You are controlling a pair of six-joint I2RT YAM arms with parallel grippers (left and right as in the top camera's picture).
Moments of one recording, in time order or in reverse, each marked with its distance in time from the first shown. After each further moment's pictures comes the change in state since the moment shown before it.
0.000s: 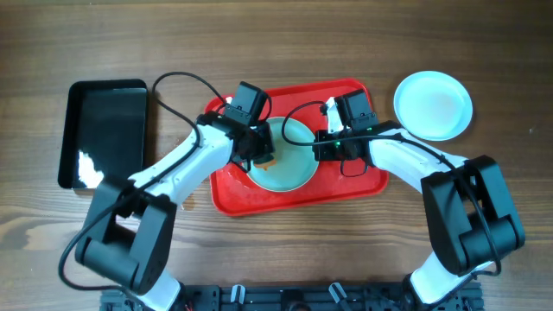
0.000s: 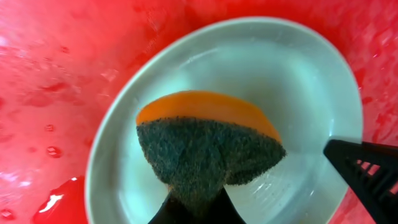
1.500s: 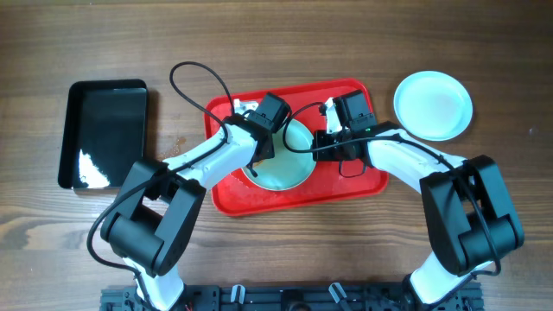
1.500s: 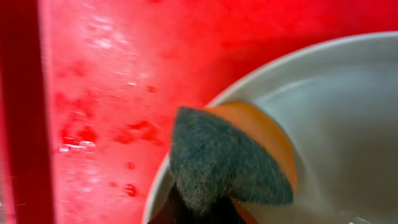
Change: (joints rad) left arm -0.093 0.130 0.043 -0.046 -0.432 0.000; right arm 0.006 0.000 -0.001 0.007 -0.007 0.025
